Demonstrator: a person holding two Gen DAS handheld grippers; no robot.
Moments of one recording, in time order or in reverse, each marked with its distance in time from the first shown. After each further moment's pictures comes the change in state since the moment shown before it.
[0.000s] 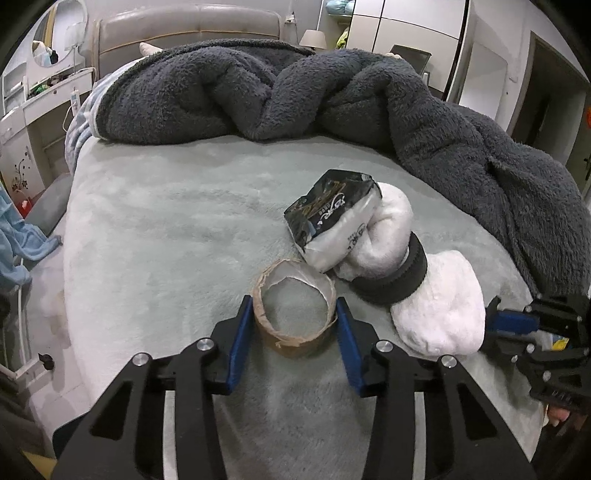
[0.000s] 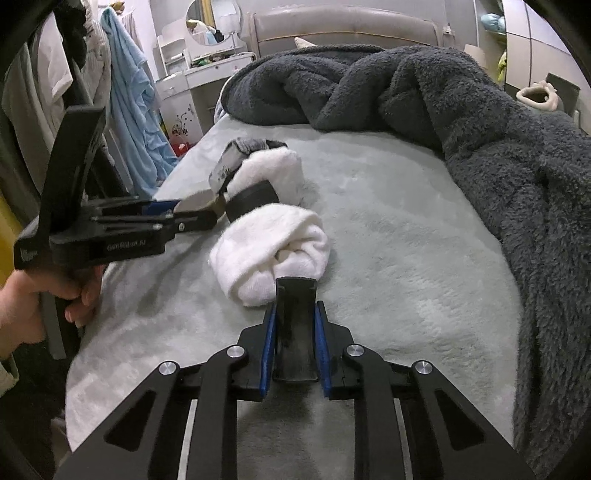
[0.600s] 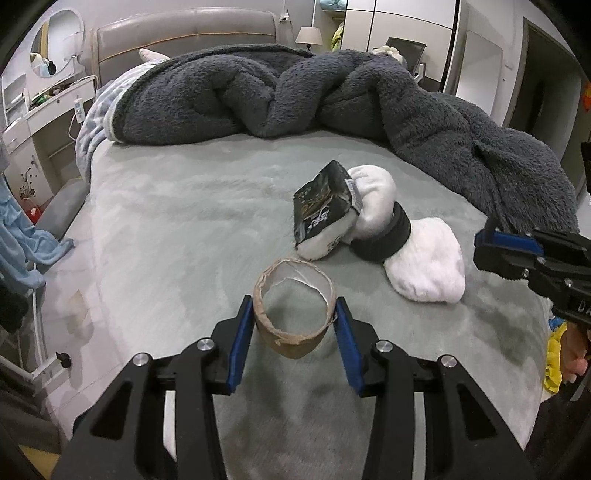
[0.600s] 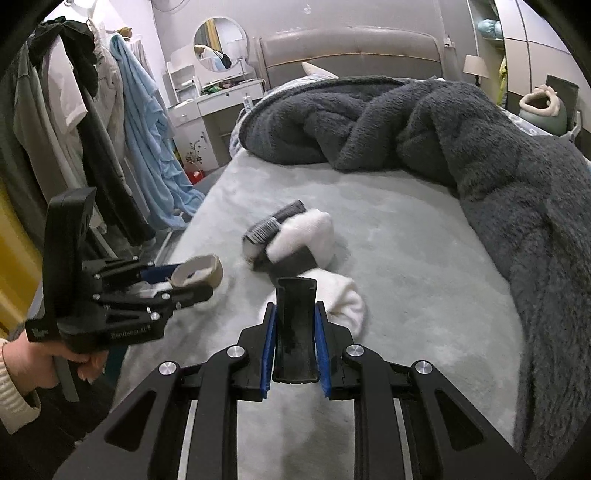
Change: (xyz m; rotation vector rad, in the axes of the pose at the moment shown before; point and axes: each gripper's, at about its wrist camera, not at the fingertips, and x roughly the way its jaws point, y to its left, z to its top) left arm -0.037 0.004 -0.020 0.038 0.018 0.033; right arm -0.021 0.019 0.032 0.024 -0.092 0.067
